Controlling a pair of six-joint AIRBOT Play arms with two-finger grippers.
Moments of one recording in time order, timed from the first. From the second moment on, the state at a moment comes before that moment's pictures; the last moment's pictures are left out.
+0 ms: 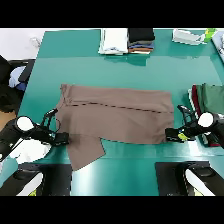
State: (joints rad) left arm -0.07 -0.83 0.43 1.13 -1.21 -1.51; right arm -0.01 -0.81 0.49 -1.36 1.26 1.70
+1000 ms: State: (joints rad) left arm -0.07 -0.80 0.84 1.19 -1.30 -1.35; right arm -0.09 -0.79 0.78 -1.52 1.42 1.70
